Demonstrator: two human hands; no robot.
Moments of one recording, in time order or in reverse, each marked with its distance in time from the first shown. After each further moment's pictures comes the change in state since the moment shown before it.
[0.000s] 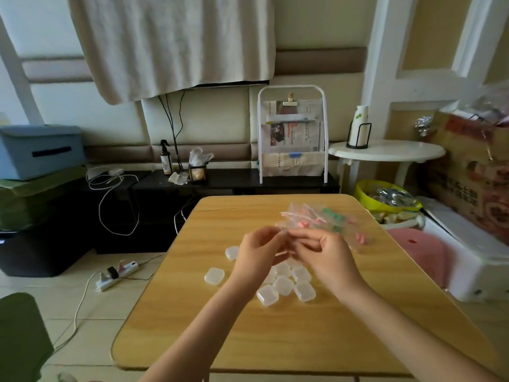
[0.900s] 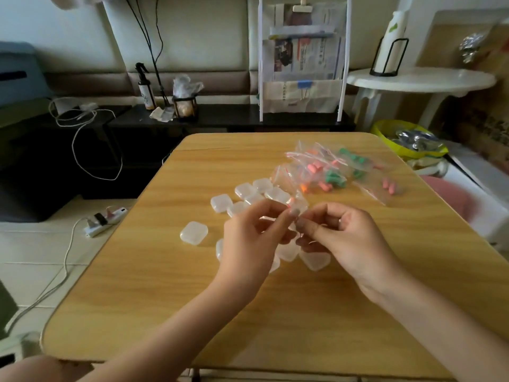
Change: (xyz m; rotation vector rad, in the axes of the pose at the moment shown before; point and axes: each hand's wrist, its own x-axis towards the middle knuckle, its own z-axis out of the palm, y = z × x) left_hand 0.005 -0.060 -0.001 0.195 0.131 0.119; right_hand 0.003 0.058 0.000 0.223 -0.055 0.306
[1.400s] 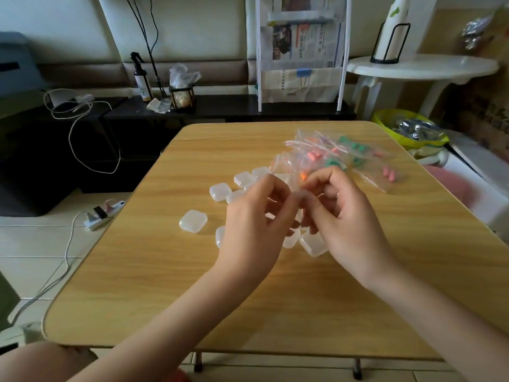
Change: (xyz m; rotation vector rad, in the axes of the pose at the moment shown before) left_hand -0.006 0.010 0.002 0.179 0.005 0.226; right_hand -0.004 -0.002 0.009 -0.266 0.042 -0.343
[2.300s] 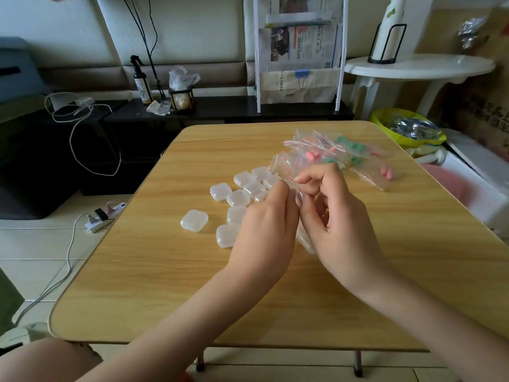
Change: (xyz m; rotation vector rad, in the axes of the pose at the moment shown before) left_hand -0.005 -0.004 0.011 0.228 -0.080 0.071; right_hand -0.008 0.002 0.005 -0.403 0.072 -0.357
